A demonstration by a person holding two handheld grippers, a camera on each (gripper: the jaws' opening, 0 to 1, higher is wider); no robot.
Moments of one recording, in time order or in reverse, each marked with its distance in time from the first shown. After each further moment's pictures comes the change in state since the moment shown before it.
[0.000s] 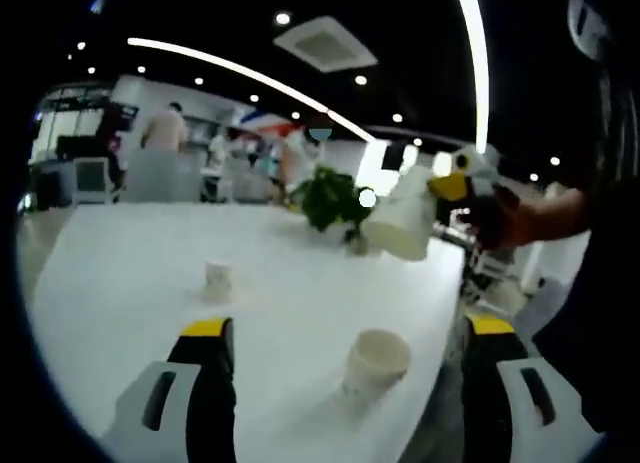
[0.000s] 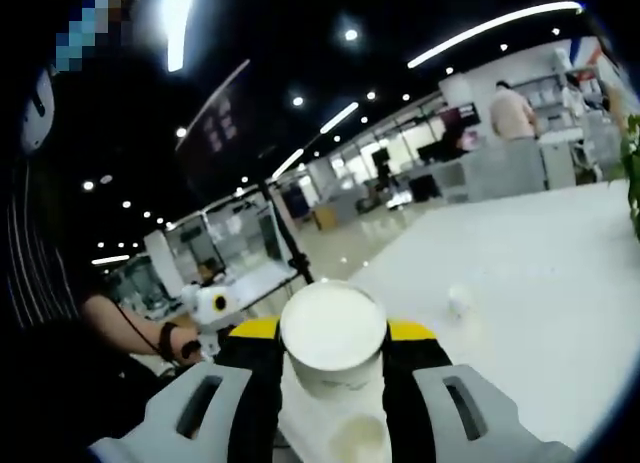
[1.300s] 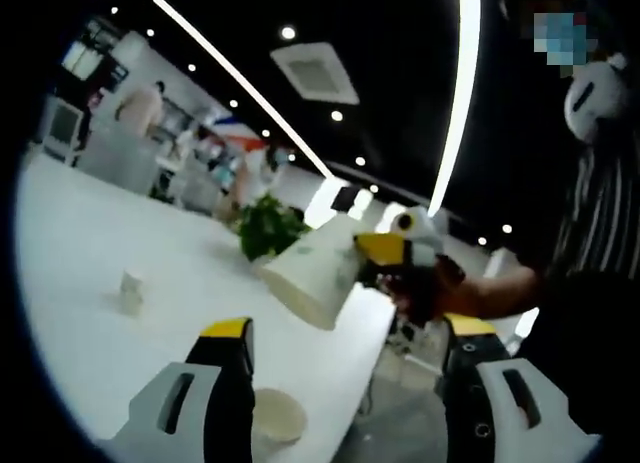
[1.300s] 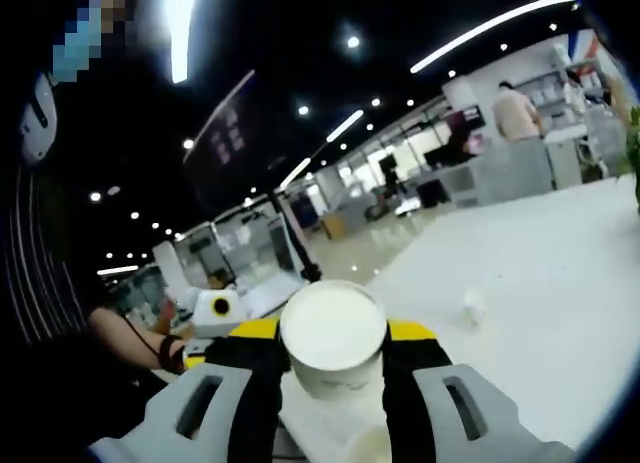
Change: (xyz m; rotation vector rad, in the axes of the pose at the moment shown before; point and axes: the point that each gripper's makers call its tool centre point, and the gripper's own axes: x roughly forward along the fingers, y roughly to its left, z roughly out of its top) left arm 0.028 -0.070 0.047 -0.192 -0.135 -0.258; right arm 0.008 0.018 0.010 0.030 -0.041 0.047
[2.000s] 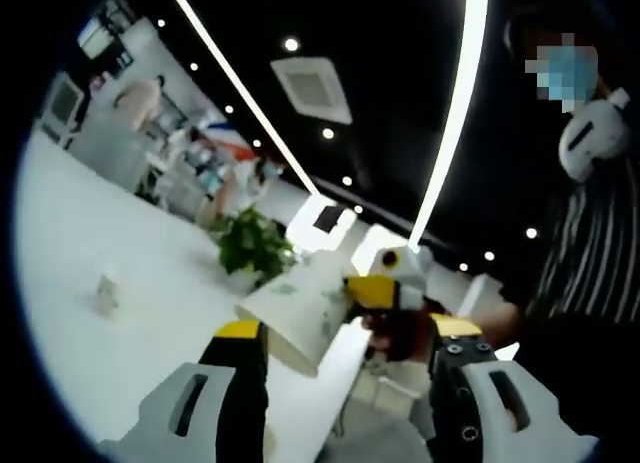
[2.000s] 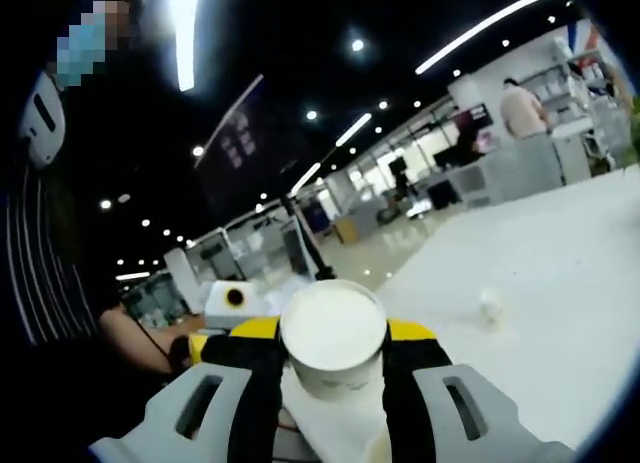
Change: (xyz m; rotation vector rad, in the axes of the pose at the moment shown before) left arm 0.011 -0.017 0.024 -0.065 -0.081 -0.071; right arm 0.001 0.015 -0.005 0.020 -0.024 0.051
